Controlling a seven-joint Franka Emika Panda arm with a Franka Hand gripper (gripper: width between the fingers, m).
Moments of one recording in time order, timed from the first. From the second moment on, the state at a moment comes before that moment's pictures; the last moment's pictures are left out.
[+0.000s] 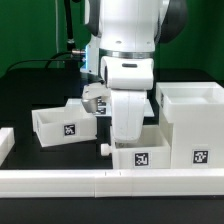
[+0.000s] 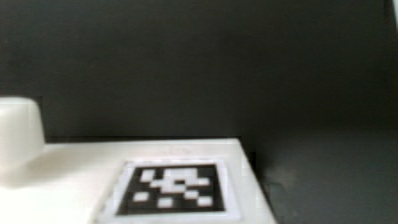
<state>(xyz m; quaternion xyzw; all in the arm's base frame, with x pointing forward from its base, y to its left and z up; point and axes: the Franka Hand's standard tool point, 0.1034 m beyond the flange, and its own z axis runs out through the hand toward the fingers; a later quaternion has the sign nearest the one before) 0.546 -0.013 0.006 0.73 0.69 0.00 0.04</state>
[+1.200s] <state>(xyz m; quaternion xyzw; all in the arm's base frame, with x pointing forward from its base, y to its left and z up) 0.546 -0.016 0.006 0.71 0.70 -0.01 0.04</state>
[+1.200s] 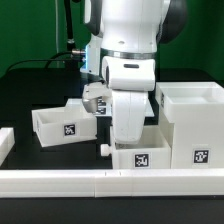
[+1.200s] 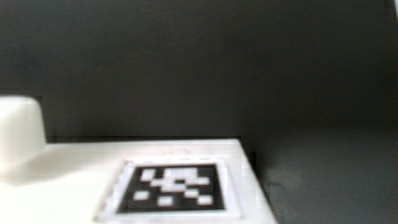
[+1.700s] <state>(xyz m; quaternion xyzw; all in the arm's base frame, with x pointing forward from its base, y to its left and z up) 0.547 -0.011 0.007 0.72 0.69 -0.02 0.04</state>
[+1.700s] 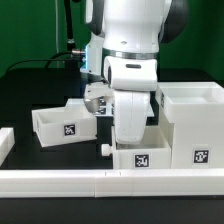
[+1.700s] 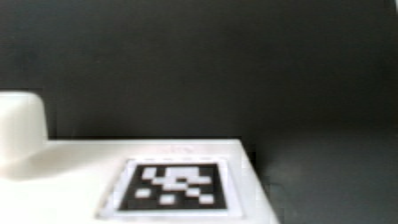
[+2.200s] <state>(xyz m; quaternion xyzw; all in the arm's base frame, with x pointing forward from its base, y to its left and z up) 0.547 -0.012 0.007 0.72 0.69 -0.02 0.04</state>
